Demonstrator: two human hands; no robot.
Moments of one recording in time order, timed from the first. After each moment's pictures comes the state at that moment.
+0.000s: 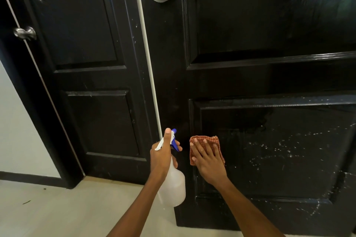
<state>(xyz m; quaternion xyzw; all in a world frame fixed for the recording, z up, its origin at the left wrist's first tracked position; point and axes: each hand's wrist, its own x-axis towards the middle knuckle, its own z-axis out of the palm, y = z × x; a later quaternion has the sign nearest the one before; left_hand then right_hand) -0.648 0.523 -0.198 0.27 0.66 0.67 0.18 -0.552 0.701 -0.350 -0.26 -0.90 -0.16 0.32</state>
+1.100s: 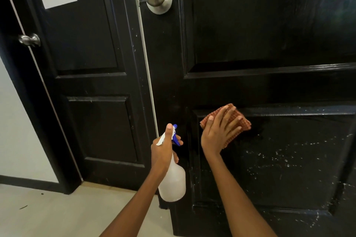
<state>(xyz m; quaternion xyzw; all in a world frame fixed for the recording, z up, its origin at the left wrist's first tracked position) -0.641 0.537 -0.167 0.32 0.64 0.68 0.14 -0.572 0.707 -0.192 -0.47 -0.67 0.09 0.56</state>
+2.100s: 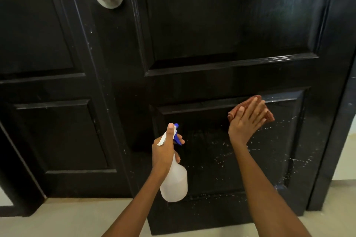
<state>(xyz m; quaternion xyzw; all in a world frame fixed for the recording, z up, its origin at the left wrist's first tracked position) -0.557 0.588 -0.176 0.38 0.61 0.66 0.20 -0.398 0.815 -0.207 -0.54 -0.58 0.08 0.60</state>
